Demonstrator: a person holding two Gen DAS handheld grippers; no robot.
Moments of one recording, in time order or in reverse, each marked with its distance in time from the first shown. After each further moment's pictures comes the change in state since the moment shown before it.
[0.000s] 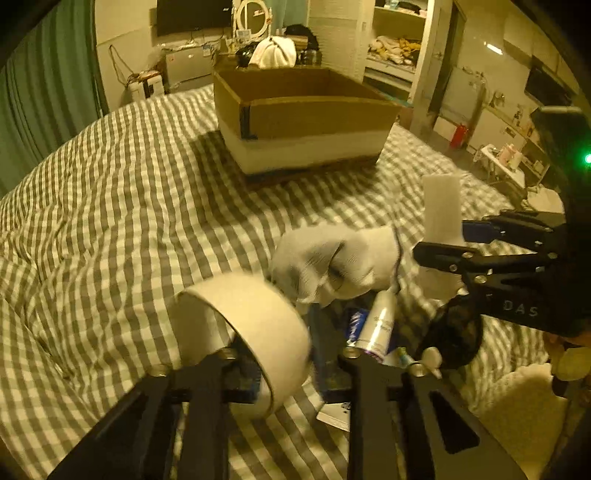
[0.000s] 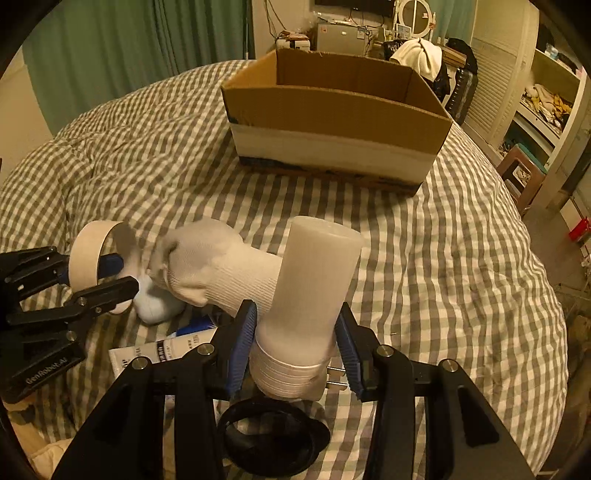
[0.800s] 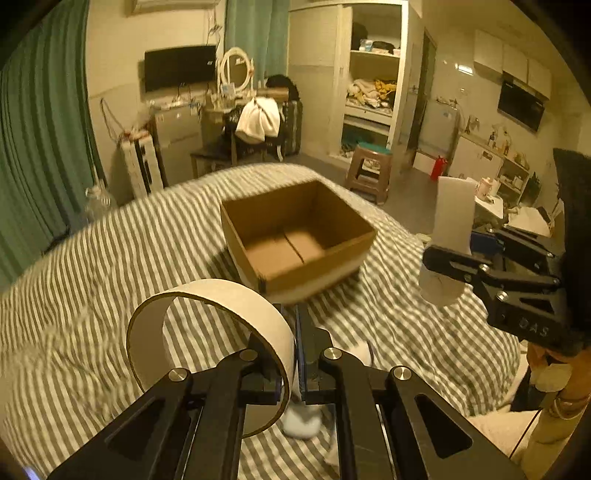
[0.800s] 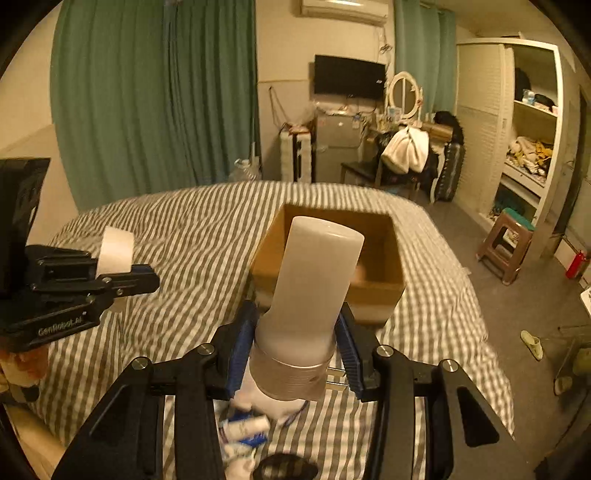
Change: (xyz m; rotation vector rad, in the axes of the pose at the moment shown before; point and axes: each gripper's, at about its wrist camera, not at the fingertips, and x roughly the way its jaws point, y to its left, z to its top) left arm -0.104 0.016 0.119 0.089 -0.184 -0.044; right arm -0.135 0.013 0.076 0.007 -0.353 0.004
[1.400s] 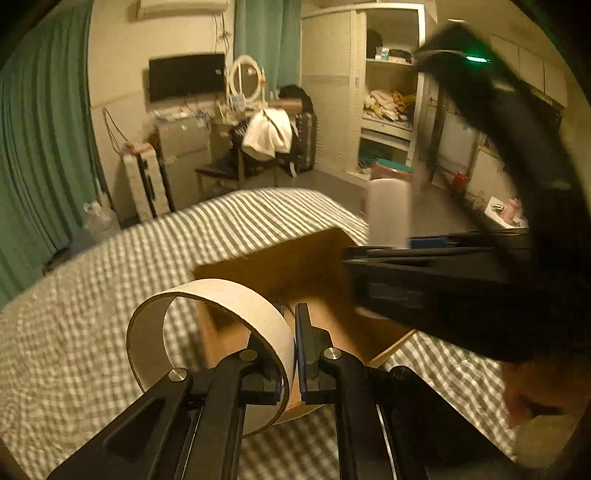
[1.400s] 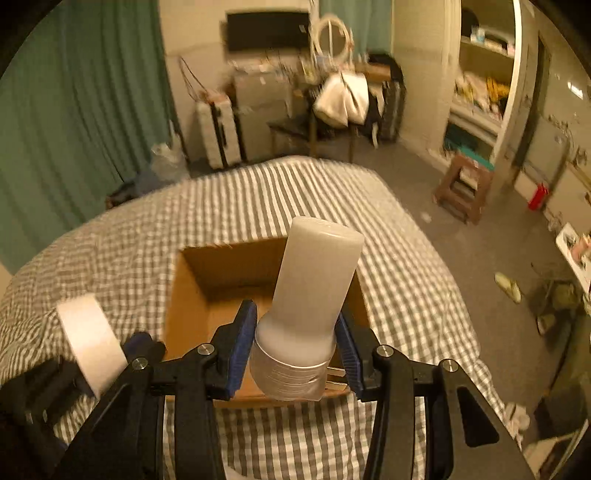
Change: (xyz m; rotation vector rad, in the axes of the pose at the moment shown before) left arm 0.147 -0.014 0.085 -0.029 -0.029 0.027; right arm 0.174 -0.071 0.127 0.229 0.253 -0.206
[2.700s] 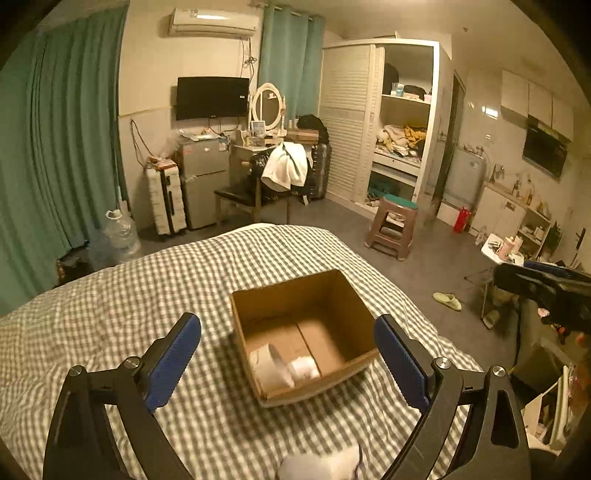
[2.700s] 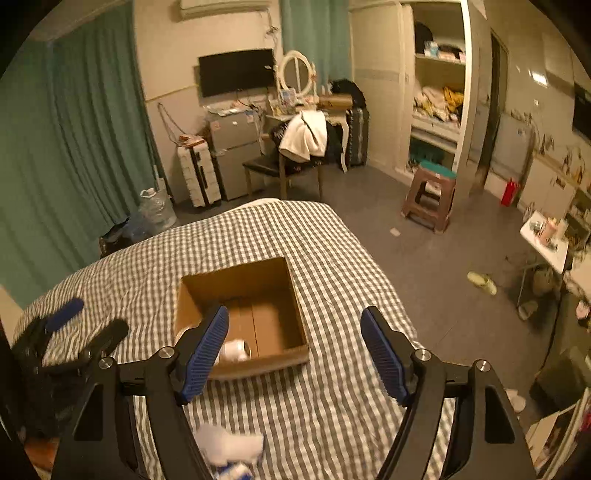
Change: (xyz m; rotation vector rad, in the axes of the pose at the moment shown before) left arm -0.142 0.017 0.015 -0.066 -0.114 0.033; right arm -0.175 -0.056 -0.045 0.076 -0.171 -0.056
